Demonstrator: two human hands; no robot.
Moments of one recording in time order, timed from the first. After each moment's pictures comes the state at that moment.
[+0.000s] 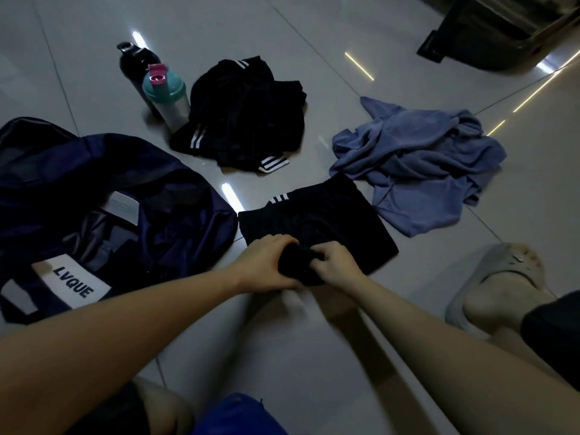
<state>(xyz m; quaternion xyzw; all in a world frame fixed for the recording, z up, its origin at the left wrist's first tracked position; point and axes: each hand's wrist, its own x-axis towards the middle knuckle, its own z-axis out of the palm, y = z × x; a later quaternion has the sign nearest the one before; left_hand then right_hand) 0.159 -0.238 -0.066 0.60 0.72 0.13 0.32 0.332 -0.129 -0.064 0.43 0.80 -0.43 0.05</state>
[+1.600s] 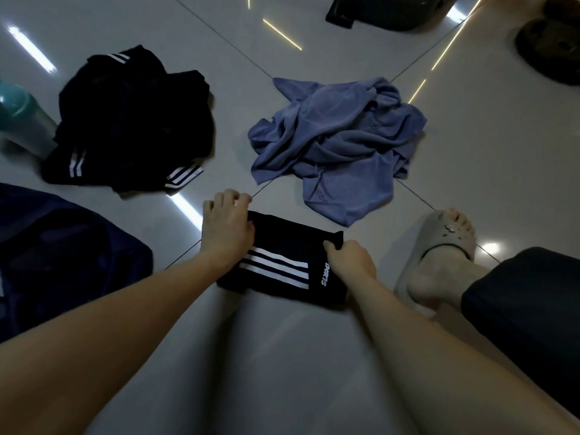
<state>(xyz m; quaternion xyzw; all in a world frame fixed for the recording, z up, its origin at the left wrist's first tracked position) 0.188 -0.095 -0.093 0.63 0.77 0.09 0.03 0.435 -0.041 -0.099 0.74 0.58 -0.32 0.07</state>
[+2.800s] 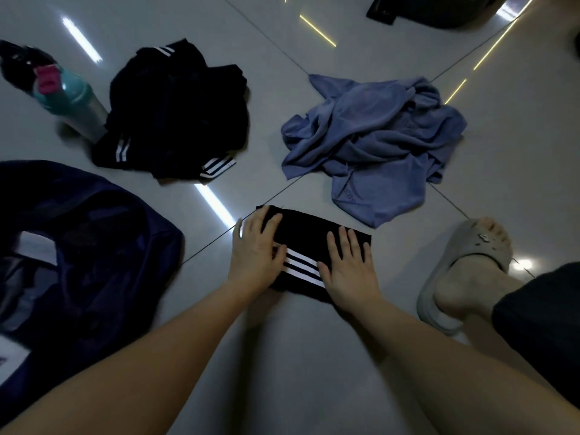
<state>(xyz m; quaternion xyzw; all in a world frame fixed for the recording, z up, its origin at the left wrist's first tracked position) 0.216 -0.154 -0.110 0.57 0.79 0.19 0.12 0.425 -0.087 -0.133 0.49 0.86 -0.09 0.10</state>
